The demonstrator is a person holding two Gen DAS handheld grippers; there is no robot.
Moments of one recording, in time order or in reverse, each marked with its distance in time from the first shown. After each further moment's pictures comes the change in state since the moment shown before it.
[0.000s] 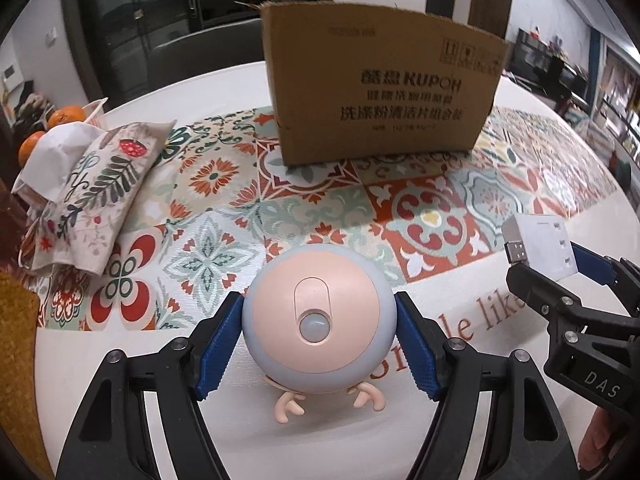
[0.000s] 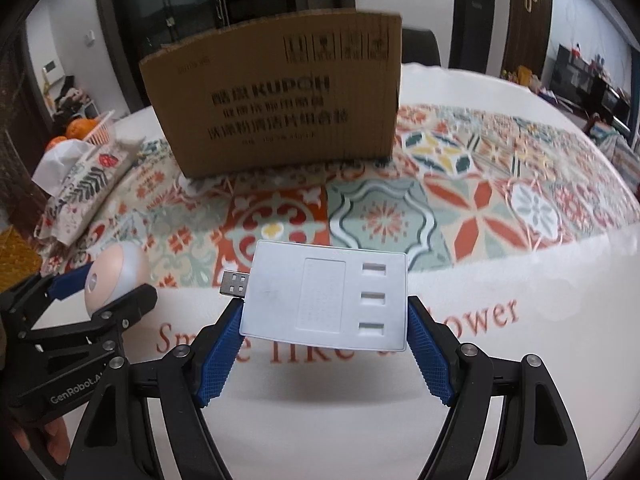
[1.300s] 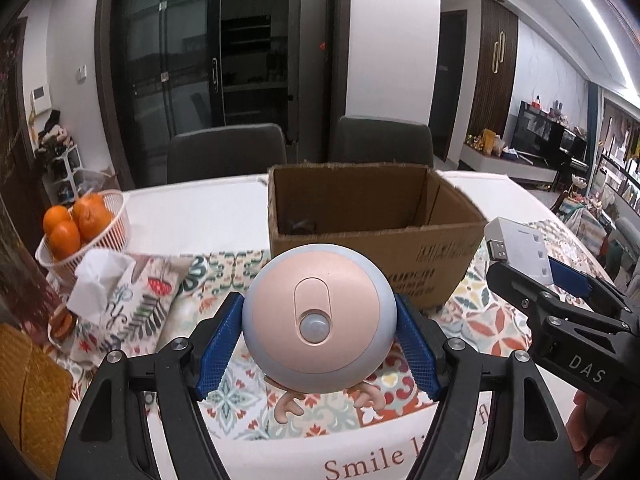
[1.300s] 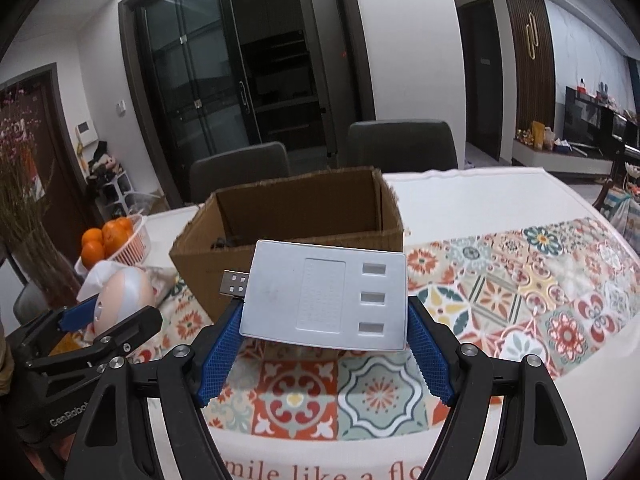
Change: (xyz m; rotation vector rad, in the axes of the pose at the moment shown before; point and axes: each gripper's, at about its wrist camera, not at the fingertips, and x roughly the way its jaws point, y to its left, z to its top) left arm -0.079 -0.009 0.106 -0.058 -0.287 0.016; right arm -0.058 -0.020 0.112 0.012 -0.283 0.113
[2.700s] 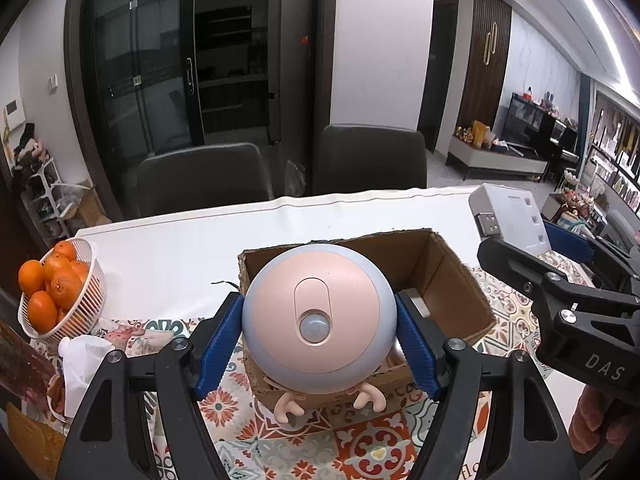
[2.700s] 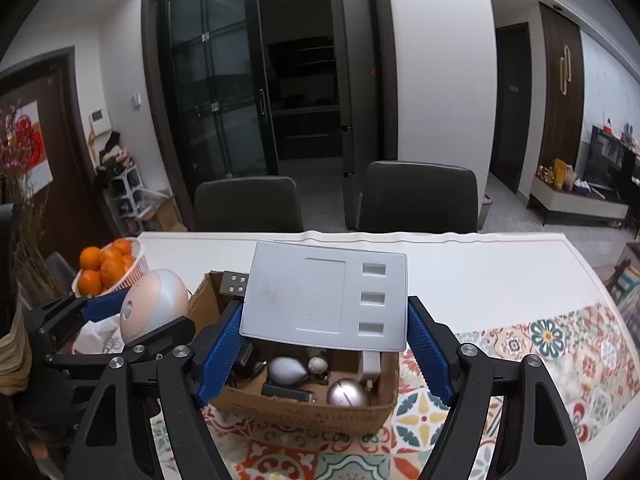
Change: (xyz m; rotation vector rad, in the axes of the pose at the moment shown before) left arm 0.062 -0.008 0.113 0.028 0.071 -0.051; right arm 0.038 0.010 0.115 -0.123 0.000 0.030
